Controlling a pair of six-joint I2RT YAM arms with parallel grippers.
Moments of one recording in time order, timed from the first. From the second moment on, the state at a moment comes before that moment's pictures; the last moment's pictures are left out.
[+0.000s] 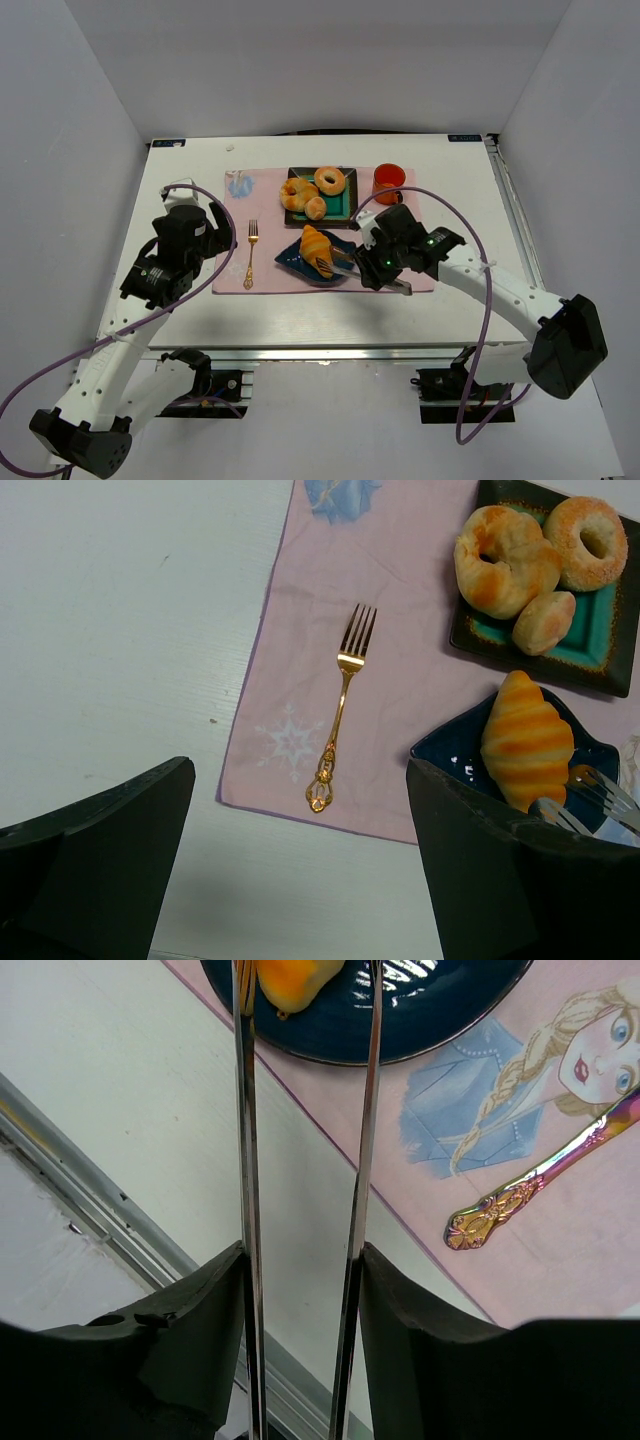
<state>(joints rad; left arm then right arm) -0.38 0.86 0.99 -0.70 -0.43 -0.43 0.72 1.30 0.99 -0.67 -0.20 -0.05</state>
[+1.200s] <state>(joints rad) -0.38 0.86 0.99 -0.69 -0.41 -0.43 0.20 1.05 1.11 -0.81 0.08 0.19</state>
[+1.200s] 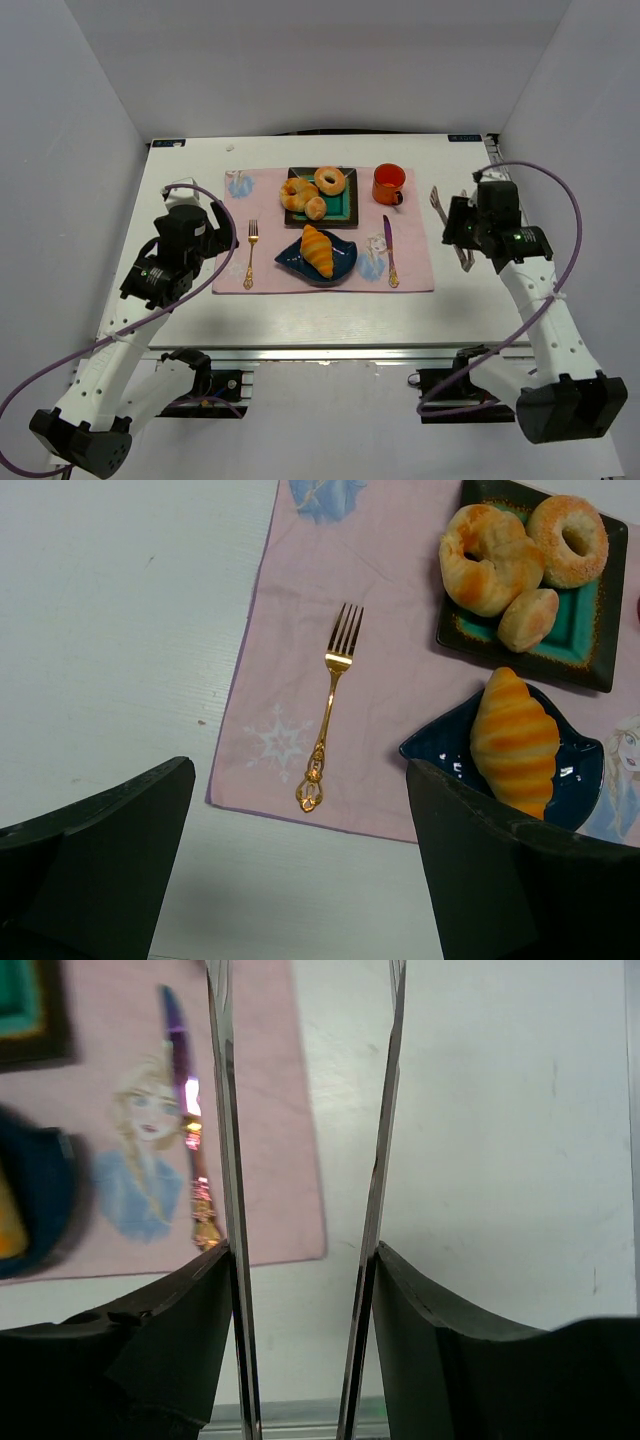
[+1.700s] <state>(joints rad) -0.38 0.85 0.97 -0.68 -0.39 -0.43 -0.14 1.09 0.69 -0.58 0.10 0.38</state>
